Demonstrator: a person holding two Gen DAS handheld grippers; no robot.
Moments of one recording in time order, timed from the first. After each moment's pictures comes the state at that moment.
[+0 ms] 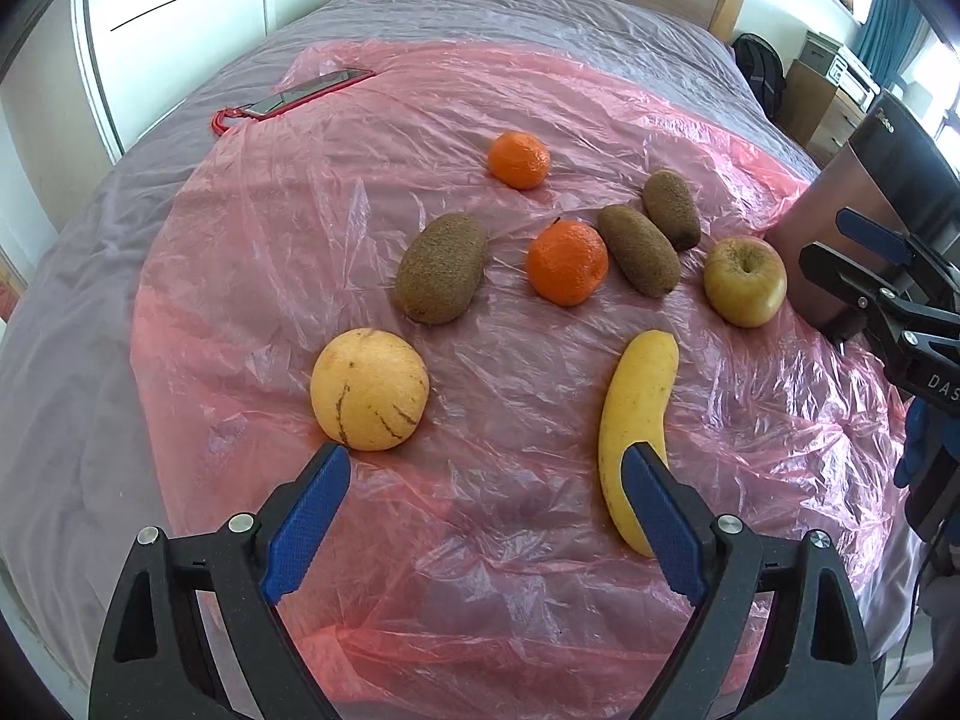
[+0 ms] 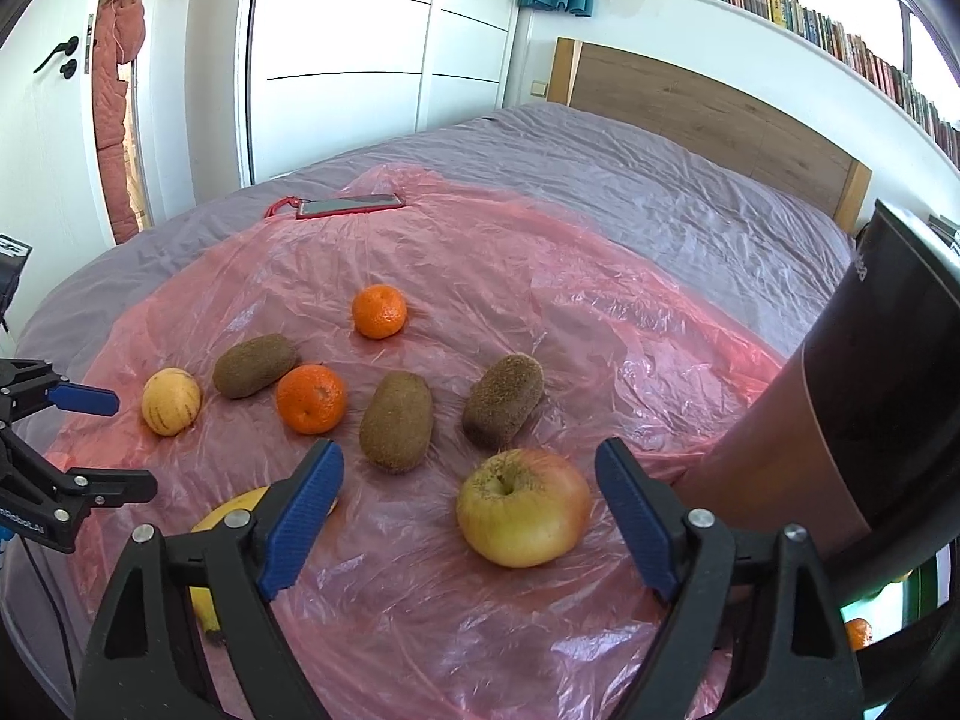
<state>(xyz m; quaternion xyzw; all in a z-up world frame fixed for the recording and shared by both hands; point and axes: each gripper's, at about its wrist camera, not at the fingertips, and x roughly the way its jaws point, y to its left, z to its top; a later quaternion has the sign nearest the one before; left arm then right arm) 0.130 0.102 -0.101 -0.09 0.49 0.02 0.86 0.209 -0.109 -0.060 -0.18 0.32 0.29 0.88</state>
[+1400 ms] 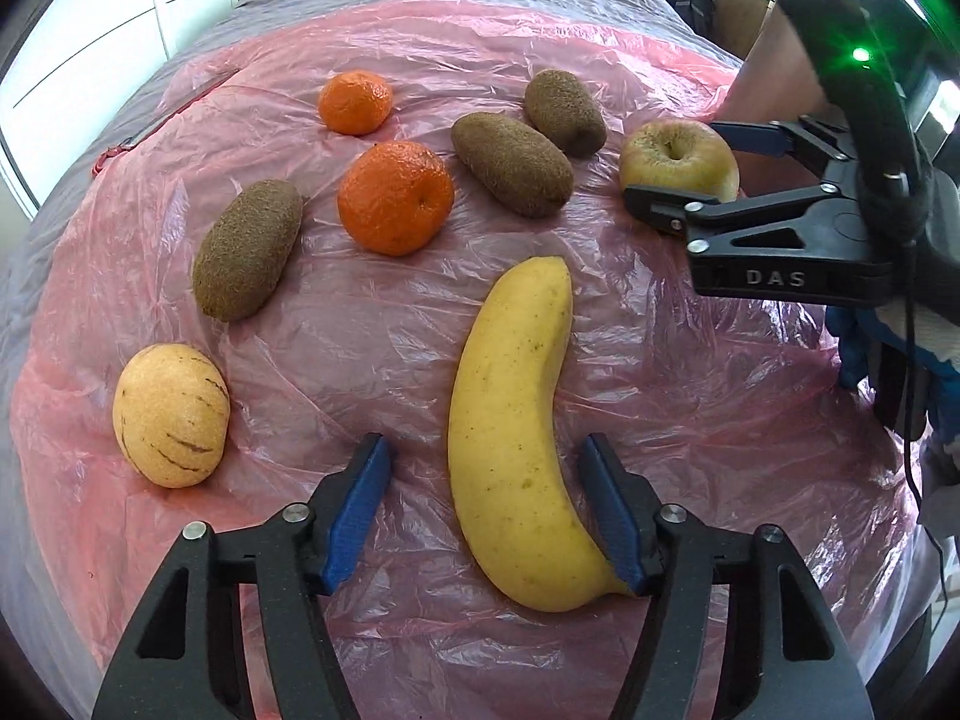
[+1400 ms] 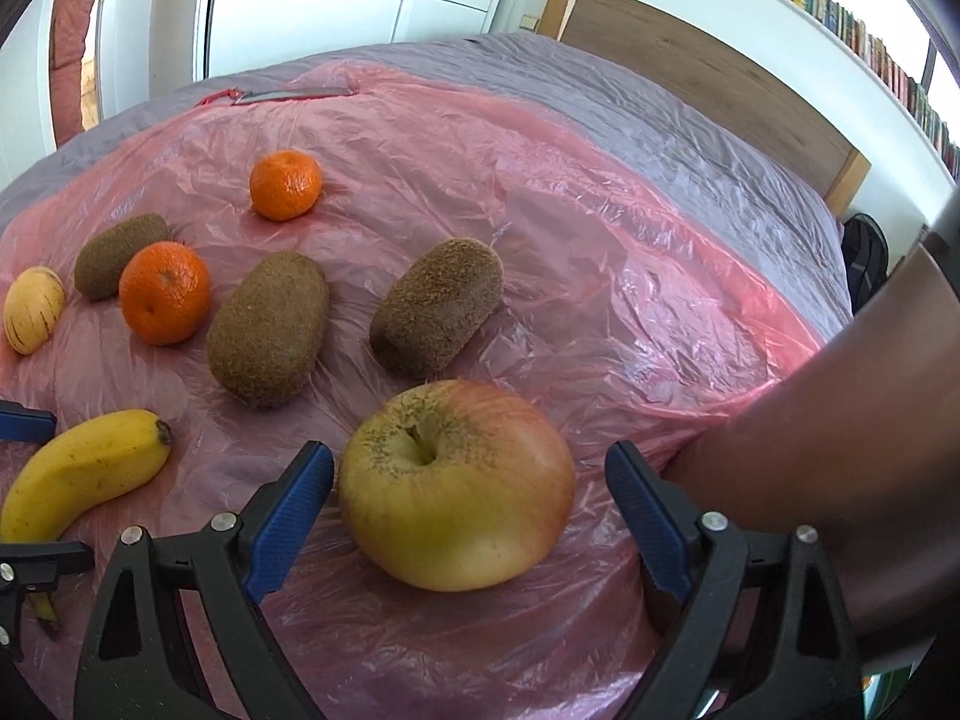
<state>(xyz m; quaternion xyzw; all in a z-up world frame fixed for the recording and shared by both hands) 0.154 0.028 -0.144 -0.01 0.52 -0.05 0.86 0.265 -0.099 -0.142 -0.26 0.37 0.23 0.86</state>
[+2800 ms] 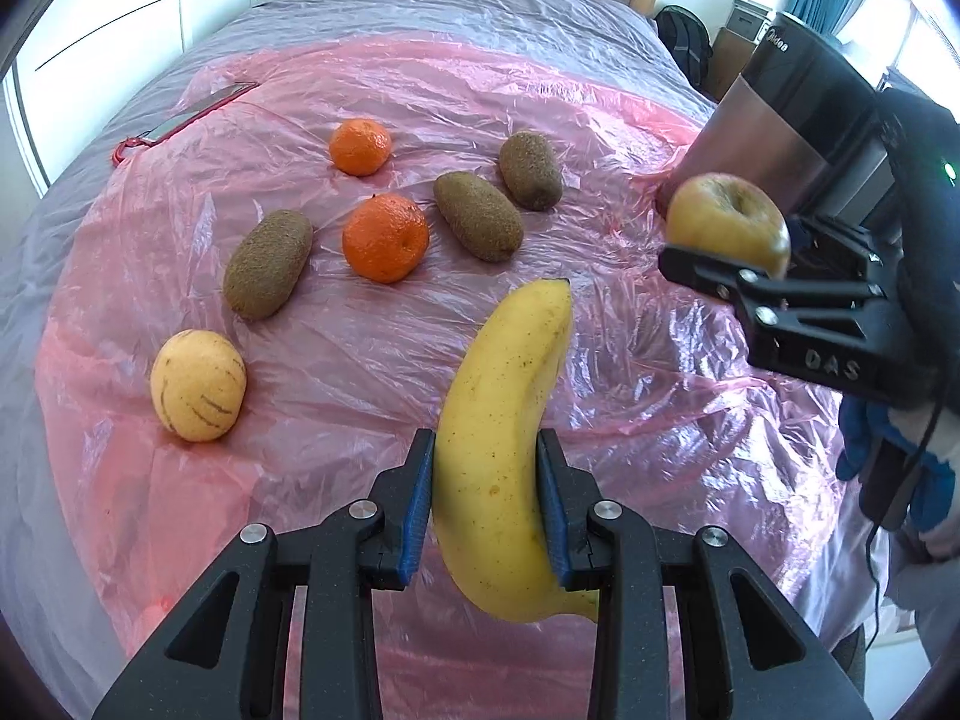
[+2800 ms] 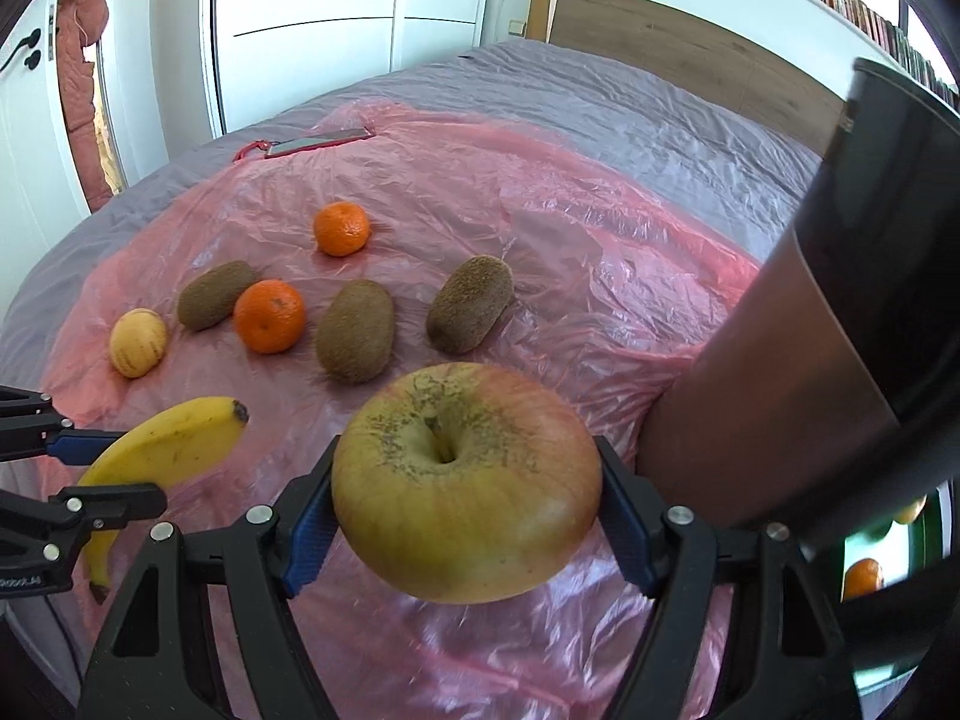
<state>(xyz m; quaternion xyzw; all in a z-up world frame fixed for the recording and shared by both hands) 0.129 0.026 -0.098 -0.08 0.49 -0.06 0.86 0.212 -0.135 -0.087 -0.18 0.39 0.26 0.86</state>
